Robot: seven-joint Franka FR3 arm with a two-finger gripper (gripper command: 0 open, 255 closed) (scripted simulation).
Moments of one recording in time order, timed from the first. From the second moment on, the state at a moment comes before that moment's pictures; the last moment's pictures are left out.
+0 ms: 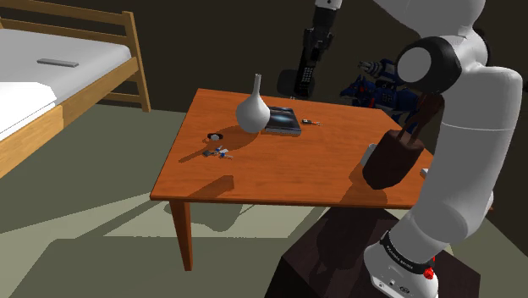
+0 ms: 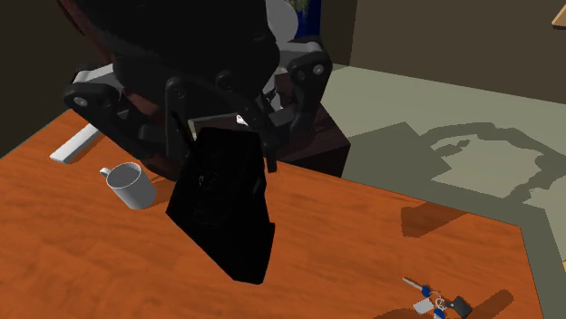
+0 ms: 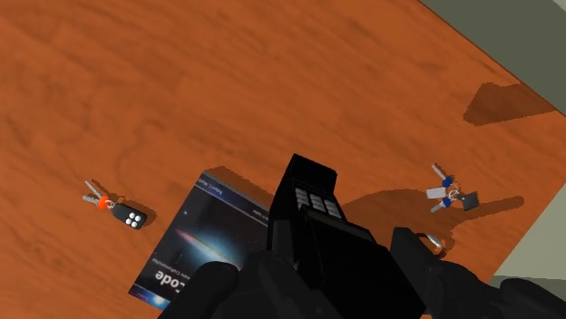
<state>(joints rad) -0.15 0.38 -0.23 -0.98 0.13 1.30 -0.14</state>
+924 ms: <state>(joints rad) -0.21 0.24 -0.27 -1.17 0.10 1.34 -0.27</state>
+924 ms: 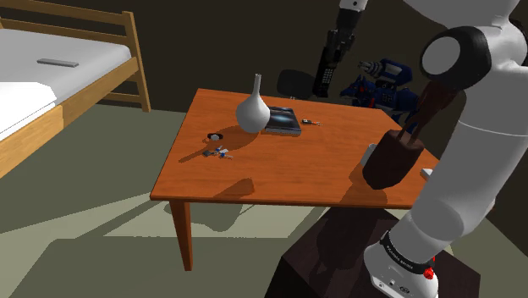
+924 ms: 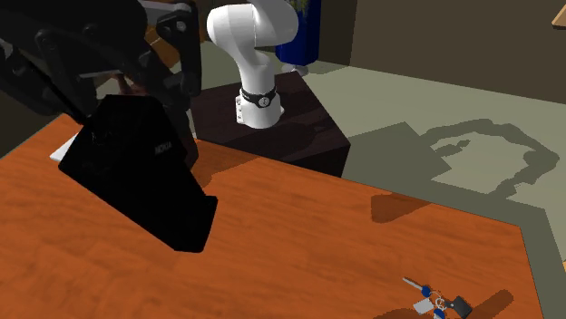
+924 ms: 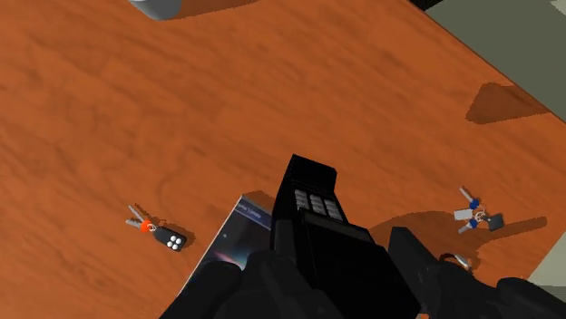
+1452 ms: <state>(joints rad) -0.29 0.11 -0.33 -1.44 0.06 1.48 -0.42</state>
